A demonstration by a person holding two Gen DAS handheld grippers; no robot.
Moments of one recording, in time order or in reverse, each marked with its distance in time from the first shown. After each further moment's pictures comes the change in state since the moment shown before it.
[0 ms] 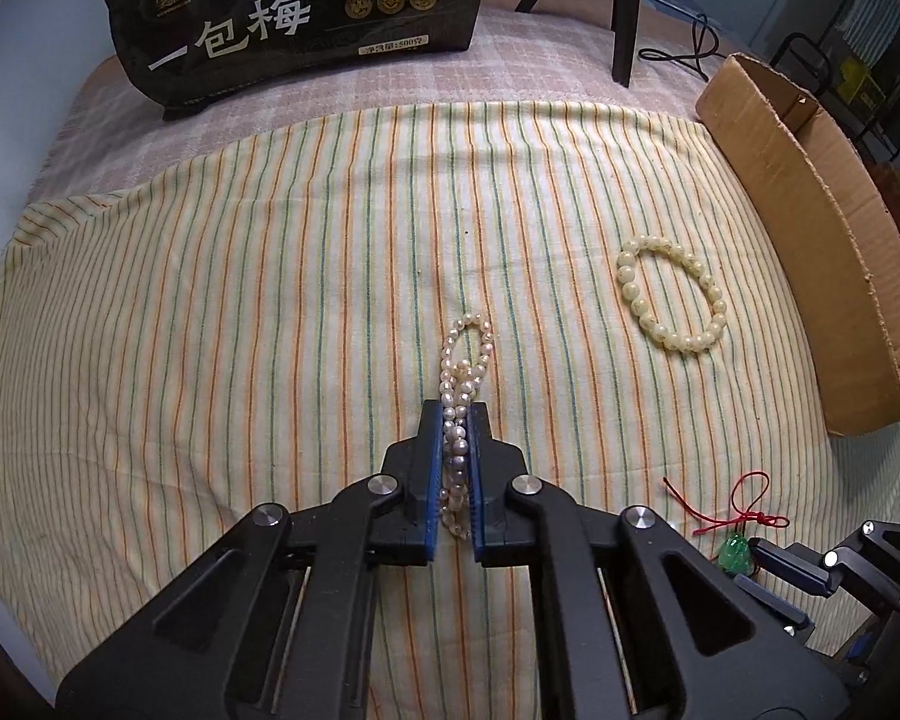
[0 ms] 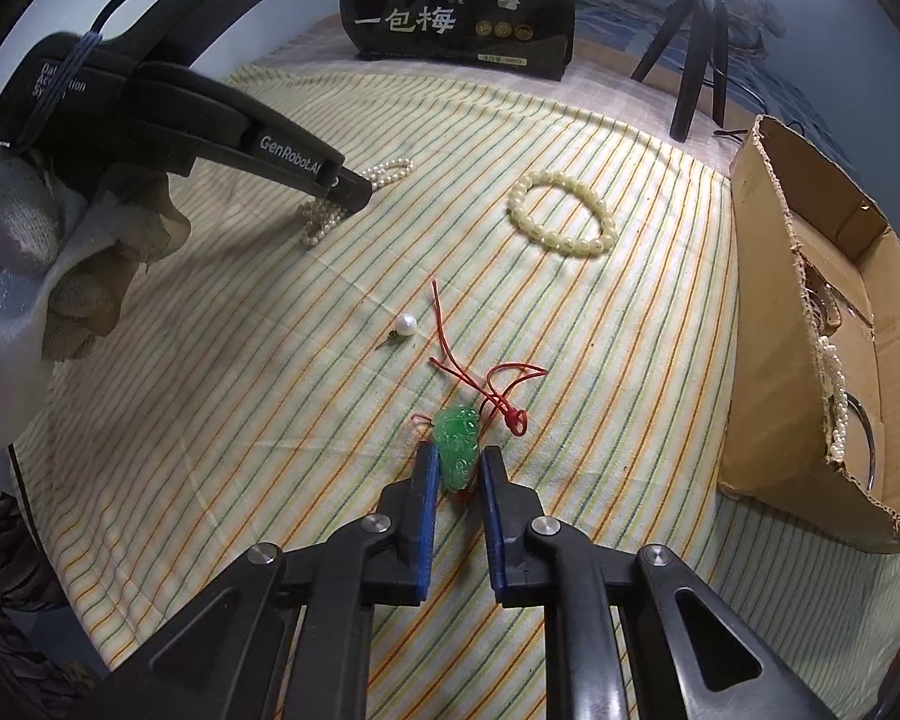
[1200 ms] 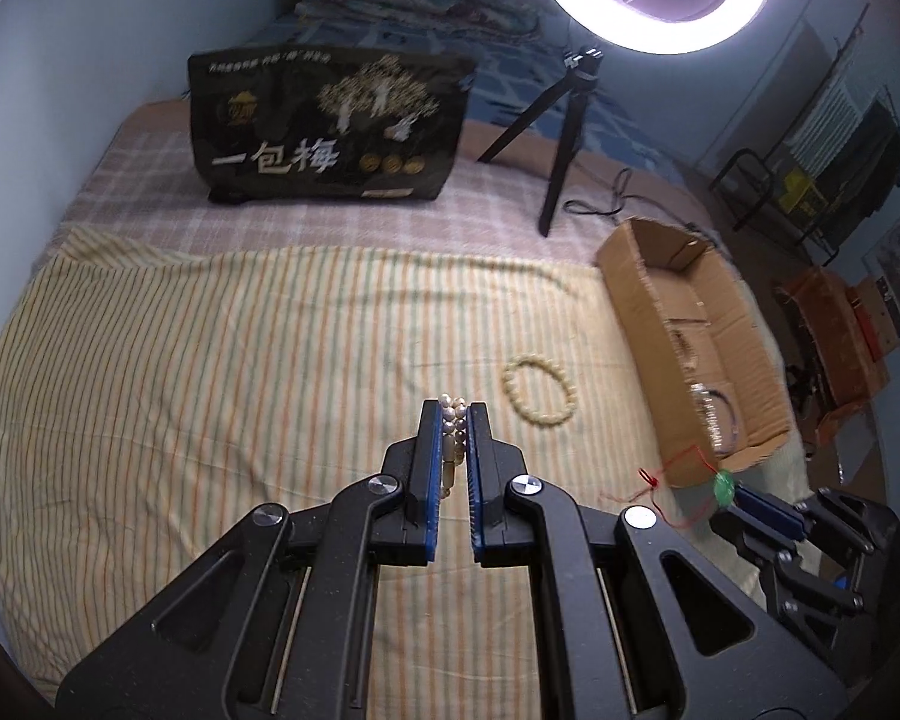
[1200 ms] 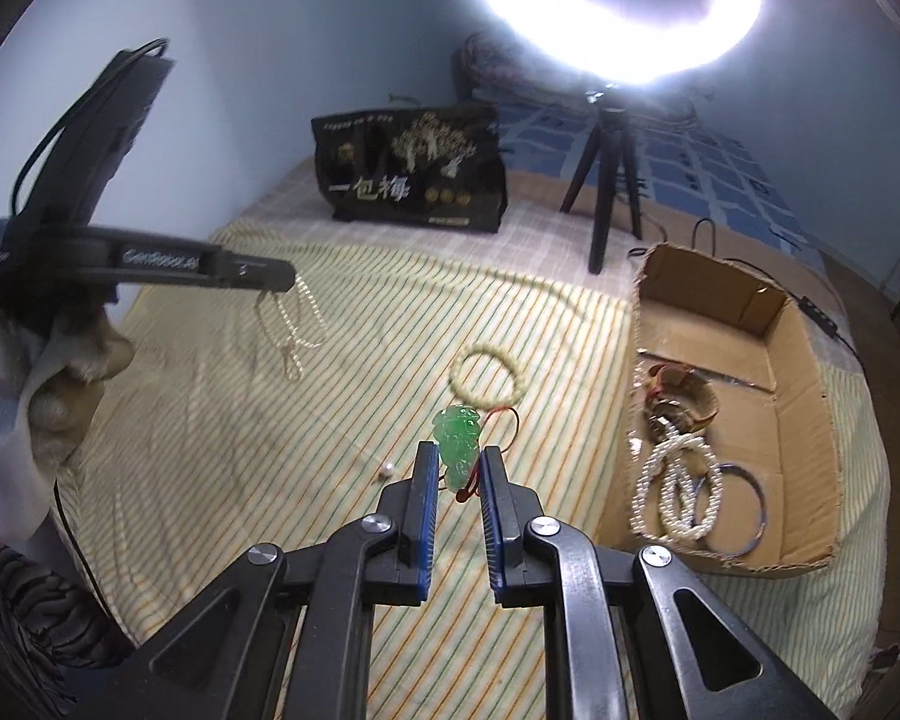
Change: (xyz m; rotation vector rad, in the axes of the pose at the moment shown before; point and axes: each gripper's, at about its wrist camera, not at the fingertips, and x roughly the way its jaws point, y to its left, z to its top) left arm -0.115 0.013 0.003 -0.112 -0.222 -0.191; right arm -0.101 -0.026 0.029 0.098 -0.251 -0.029
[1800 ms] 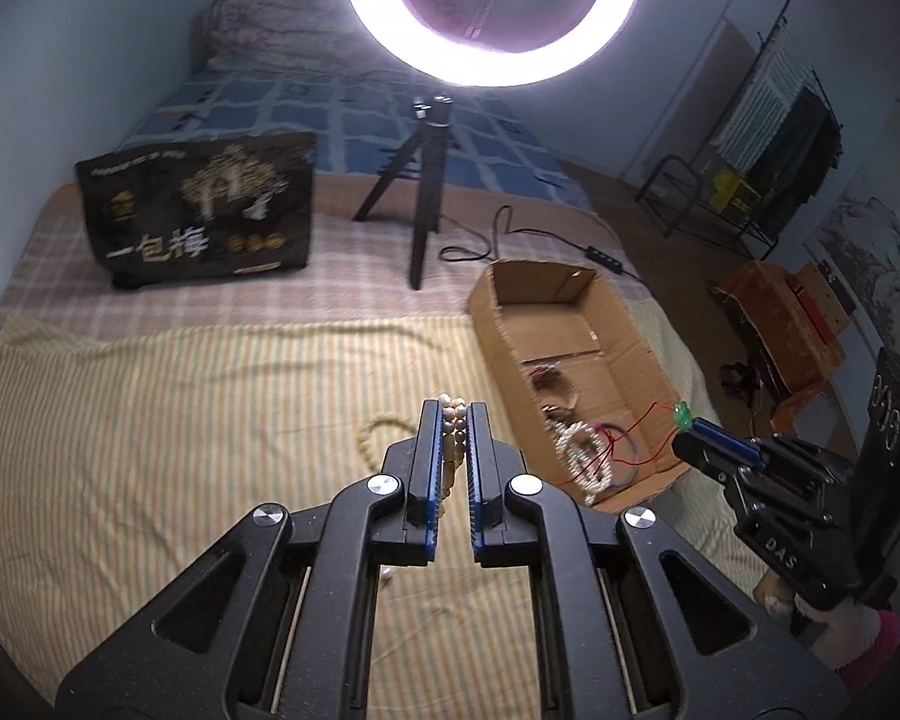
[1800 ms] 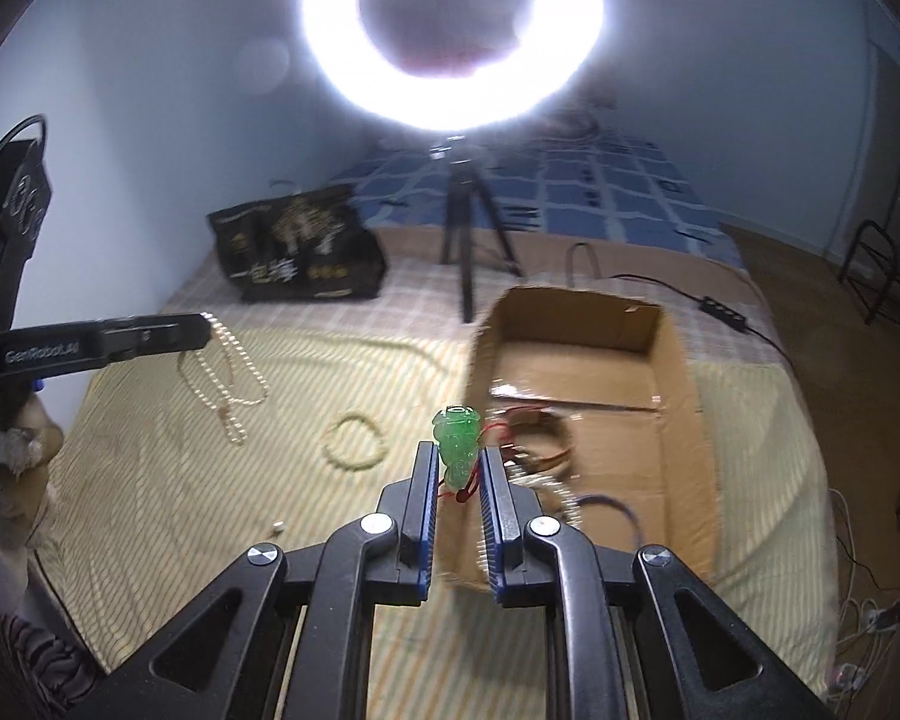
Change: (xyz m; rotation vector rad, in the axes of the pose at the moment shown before) left arm -0.014 -0.081 0.023 0.099 -0.073 -0.133; right arm -0.038 -0.091 0.014 0.150 -0.089 -0.102
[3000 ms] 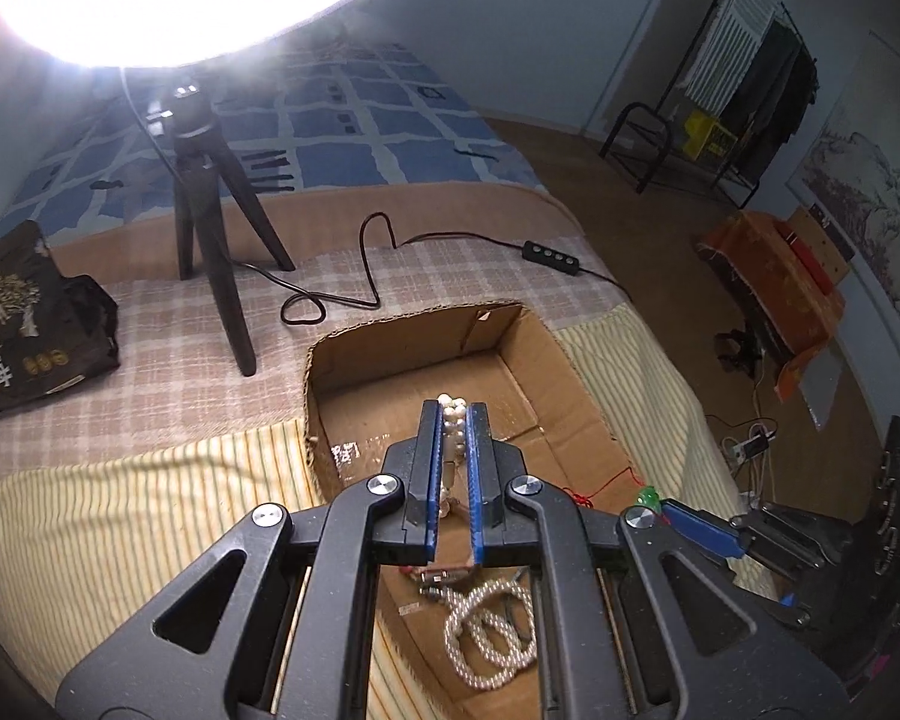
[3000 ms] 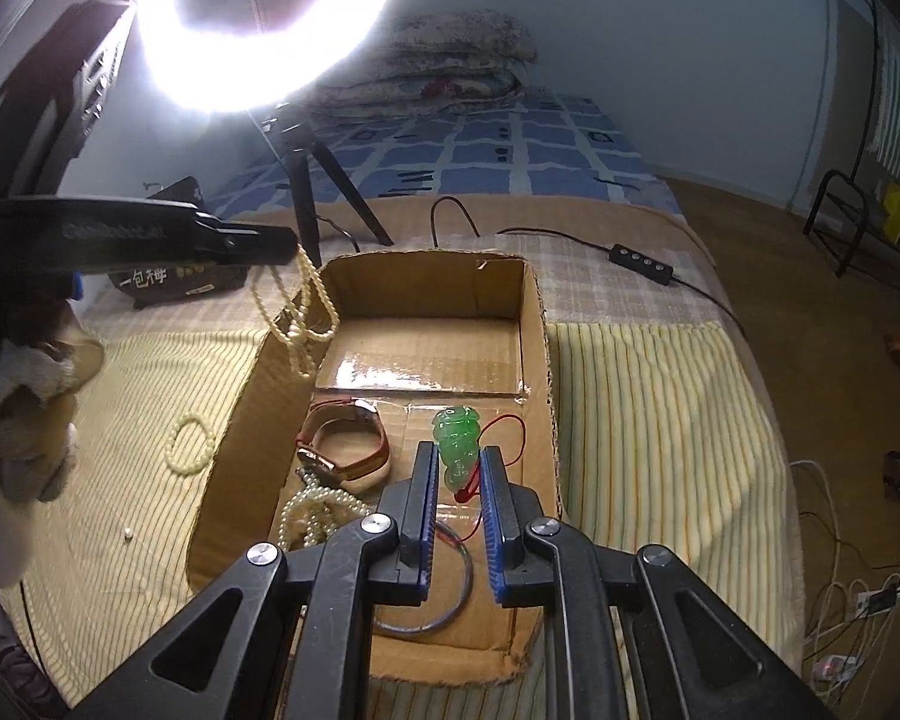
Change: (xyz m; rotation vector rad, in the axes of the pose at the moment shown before) left arm 0.162 -0.113 0.072 0.131 0.081 -0.023; right arm 0.056 -0.115 -0.003 0.083 0.064 -0.055
